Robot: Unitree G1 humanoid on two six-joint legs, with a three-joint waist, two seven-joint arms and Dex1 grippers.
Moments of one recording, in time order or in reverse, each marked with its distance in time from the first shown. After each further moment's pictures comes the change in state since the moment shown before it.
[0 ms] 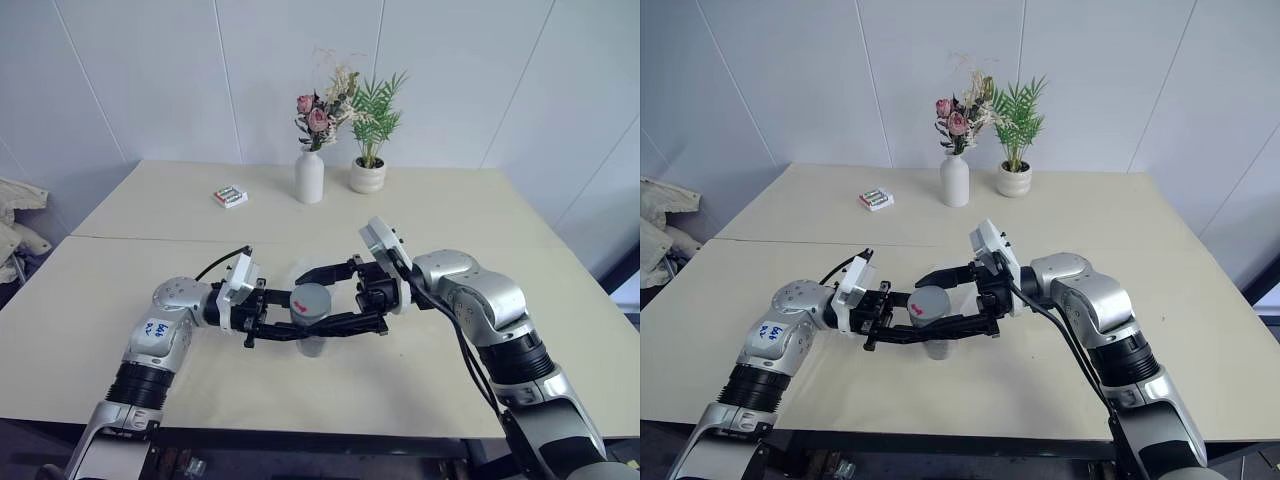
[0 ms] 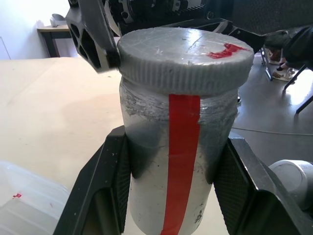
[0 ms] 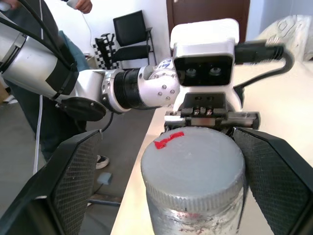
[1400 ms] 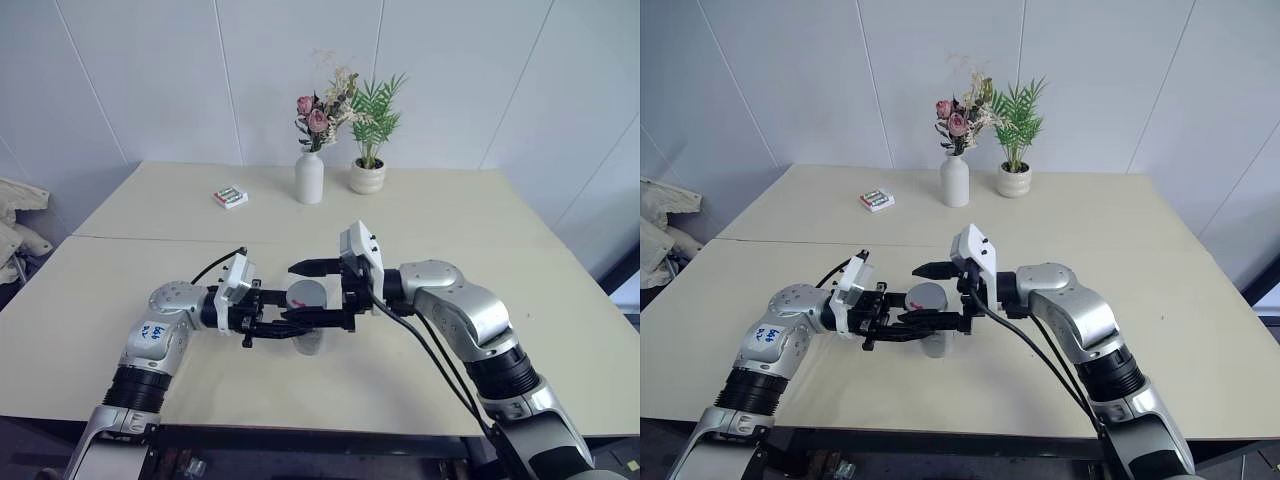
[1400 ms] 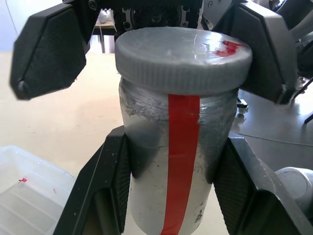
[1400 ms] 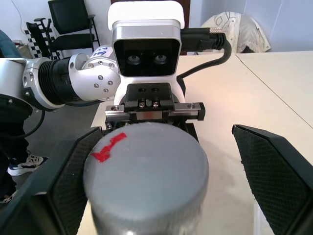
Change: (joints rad) left arm 0.020 -0.002 0.017 0.006 0.001 0.029 0.019; right arm 0.054 0.031 0.061 -0.075 -0.088 0.003 -0.270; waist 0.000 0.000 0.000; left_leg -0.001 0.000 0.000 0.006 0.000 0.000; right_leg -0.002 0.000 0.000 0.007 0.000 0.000
